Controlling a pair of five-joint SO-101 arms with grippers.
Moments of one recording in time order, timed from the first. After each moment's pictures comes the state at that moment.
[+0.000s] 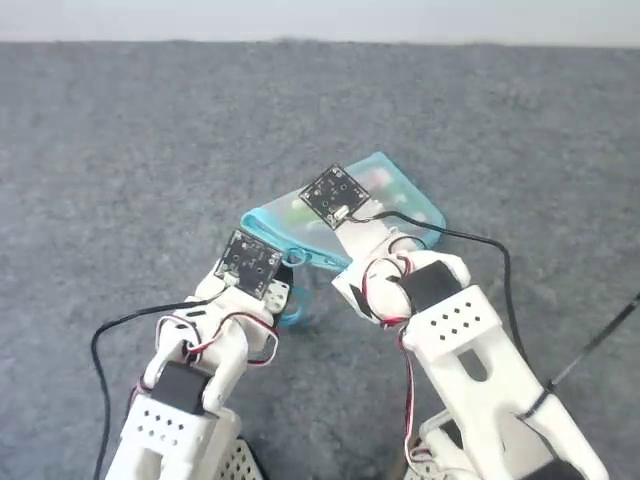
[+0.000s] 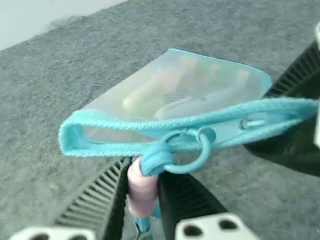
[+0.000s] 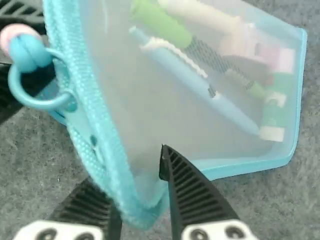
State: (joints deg) left arm 13.2 -82.9 85.1 44.7 -4.6; right arm -30.4 -35.1 44.7 59.4 15.1
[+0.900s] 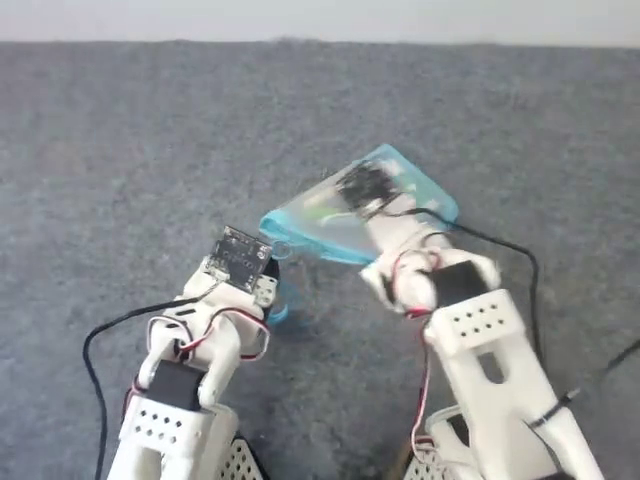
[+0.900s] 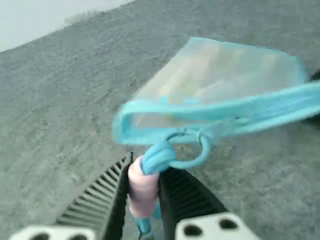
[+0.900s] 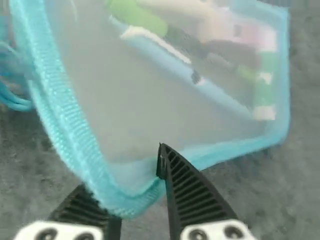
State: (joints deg) left arm 9.1 -82.8 85.1 44.7 -5.8; right arm -19.6 -38.1 47.5 58.0 20.4
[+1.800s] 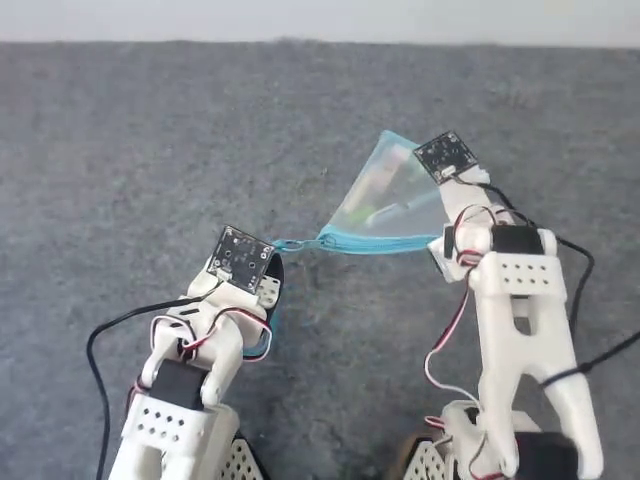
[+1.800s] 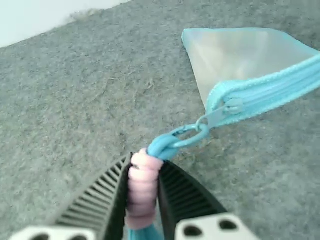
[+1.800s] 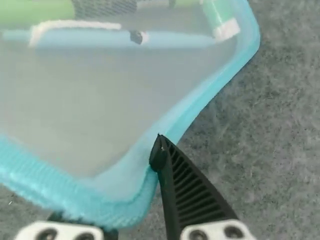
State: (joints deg) left arm 7.9 -82.8 85.1 44.6 -5.8; right arm 1.3 -23.4 39.6 58.6 30.2
